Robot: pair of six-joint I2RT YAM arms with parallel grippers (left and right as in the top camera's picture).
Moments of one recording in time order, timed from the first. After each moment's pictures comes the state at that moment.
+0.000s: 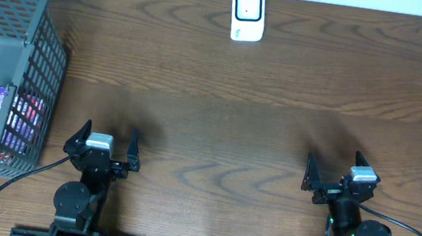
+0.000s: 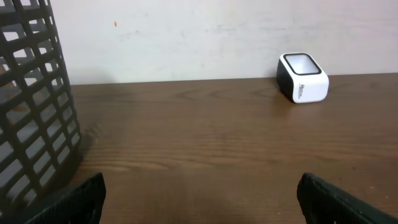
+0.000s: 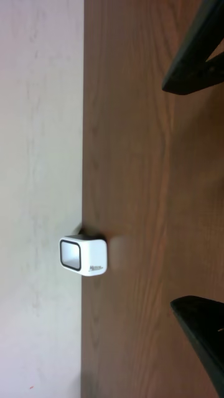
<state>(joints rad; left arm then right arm) -0.07 0.01 0.02 -0.11 0.01 0.01 0.02 0.01 0.01 -0.06 -0.13 0.04</state>
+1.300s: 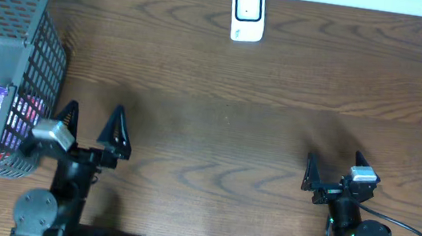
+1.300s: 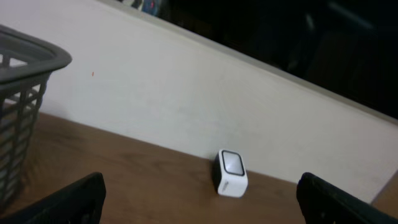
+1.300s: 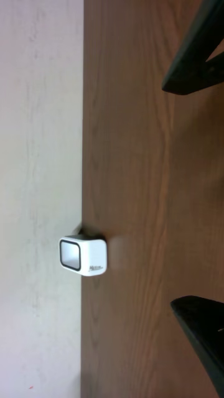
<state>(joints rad) -0.07 0.26 0.48 -0.14 0.06 -0.40 0.02 0.01 0.01 -0.06 -0.13 0.04</state>
